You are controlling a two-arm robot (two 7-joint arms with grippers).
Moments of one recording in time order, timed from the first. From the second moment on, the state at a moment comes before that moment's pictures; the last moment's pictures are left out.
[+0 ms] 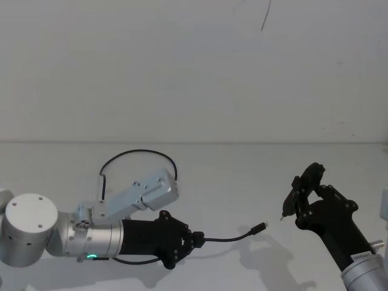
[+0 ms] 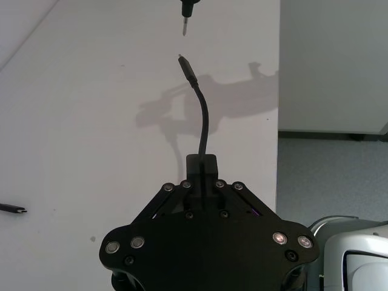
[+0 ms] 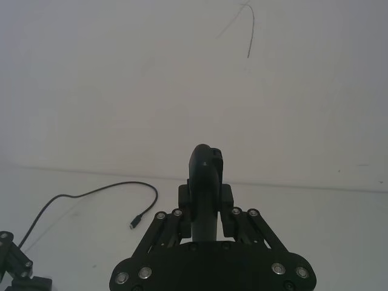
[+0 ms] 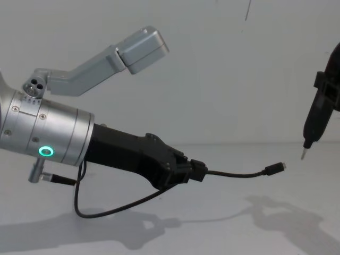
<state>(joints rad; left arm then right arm) -0.65 0.50 0.73 -1.41 -0.34 0.18 -0.83 -0.05 0.26 -0.18 -1.84 0.27 0.00 0.09</state>
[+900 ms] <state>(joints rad) -0.65 0.50 0.73 -1.41 -0.34 0.18 -0.83 -0.03 0.22 -0.16 -1.82 0.32 0.01 0.14</state>
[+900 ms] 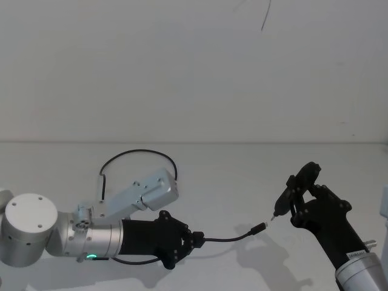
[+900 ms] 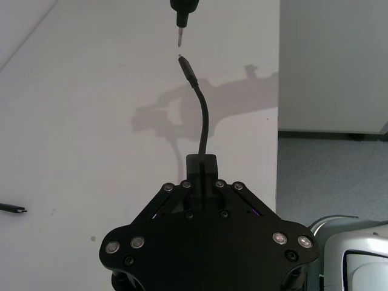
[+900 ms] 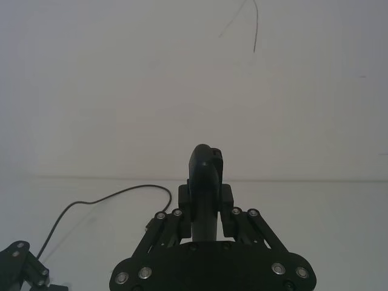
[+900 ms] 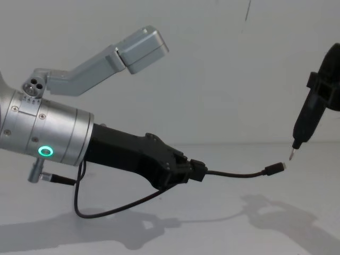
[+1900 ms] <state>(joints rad) -0.65 0.50 0.73 -1.41 -0.34 0.18 -0.83 -0.05 0.19 -0.16 -1.82 0.33 0.01 0.16</state>
